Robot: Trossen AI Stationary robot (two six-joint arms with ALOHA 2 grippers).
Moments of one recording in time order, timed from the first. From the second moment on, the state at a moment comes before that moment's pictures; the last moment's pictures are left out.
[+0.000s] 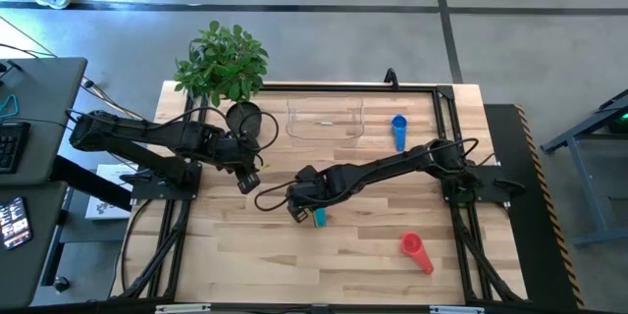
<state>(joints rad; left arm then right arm) -0.10 1.17 1.05 -1.02 -0.17 -0.64 0.22 2.16 1.91 -0.99 0.19 1.07</state>
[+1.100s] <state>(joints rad) -0.10 1.17 1.05 -1.02 -0.17 -0.63 0.32 2.15 2.14 -1.40 0.24 1.01</state>
